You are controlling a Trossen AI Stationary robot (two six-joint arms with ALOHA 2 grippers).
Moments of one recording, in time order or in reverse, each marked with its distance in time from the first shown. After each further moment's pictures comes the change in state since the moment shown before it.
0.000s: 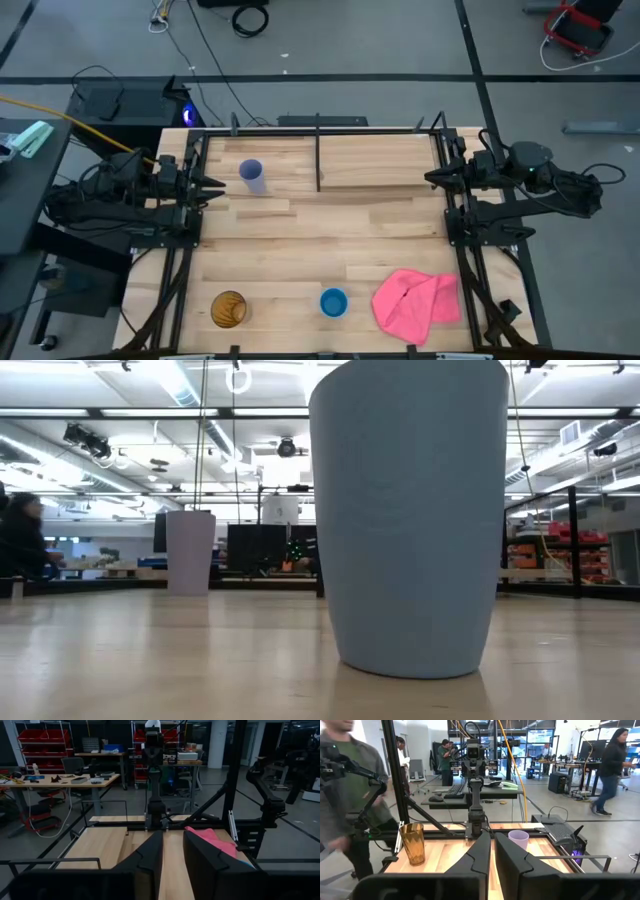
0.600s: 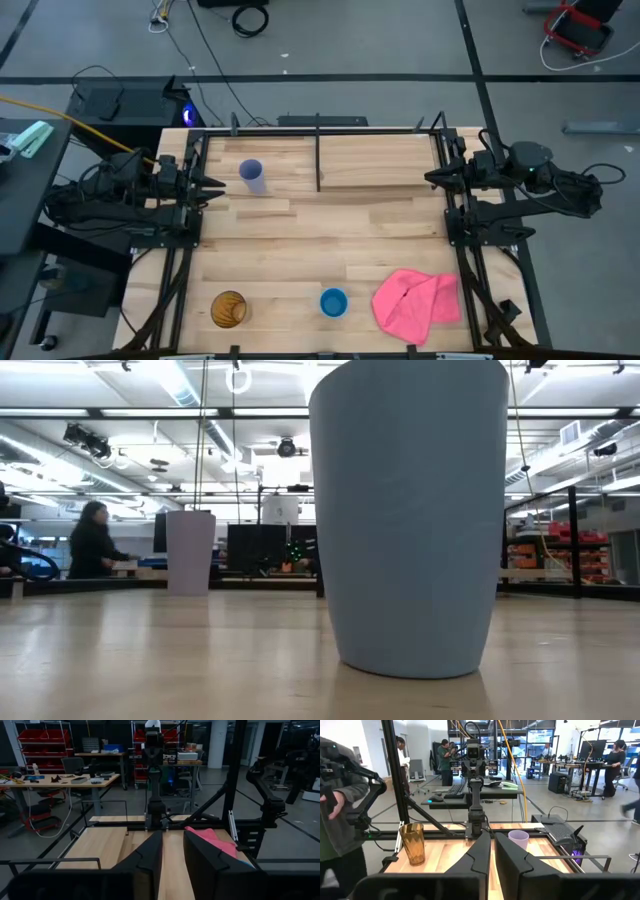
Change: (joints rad) left arm 0.000 0.000 0.000 0.000 0.000 0.000; right arm 0.000 0.000 0.000 0.000 0.000 0.000
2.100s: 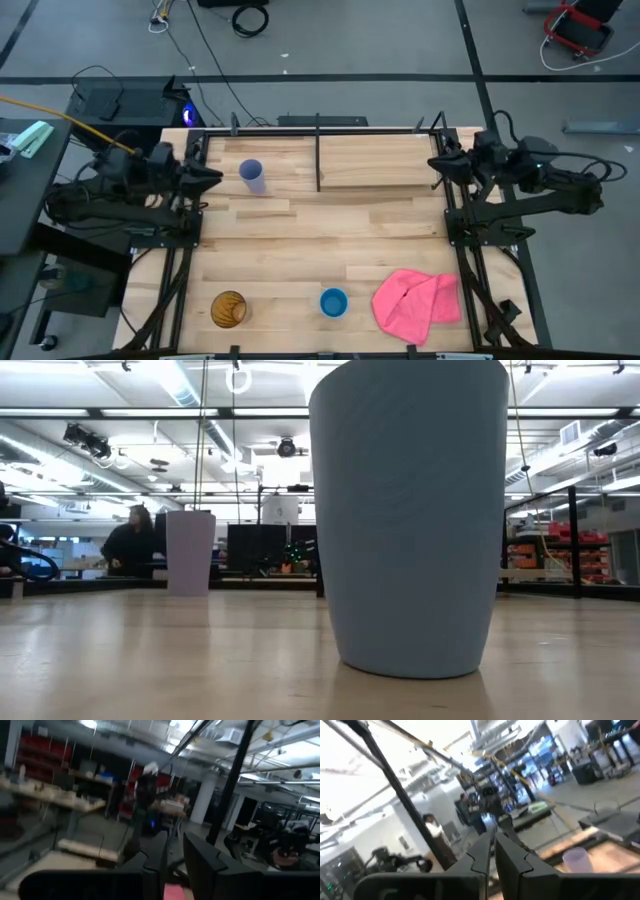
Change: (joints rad) left arm 0.000 0.066 0.000 0.282 -0.005 -0.341; right arm -0.005 0.075 0.000 0.325 0.035 0.523
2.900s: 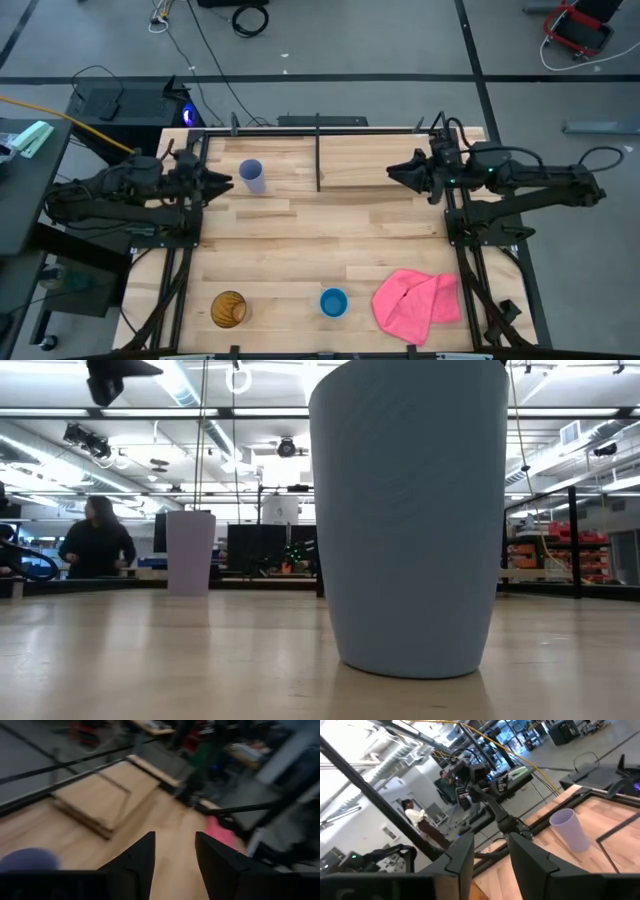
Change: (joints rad) left arm -0.002 -0.003 0.013 -0.491 -0.238 -0.196; right arm 0.001 0.259 0.008 0.032 0.022 0.135
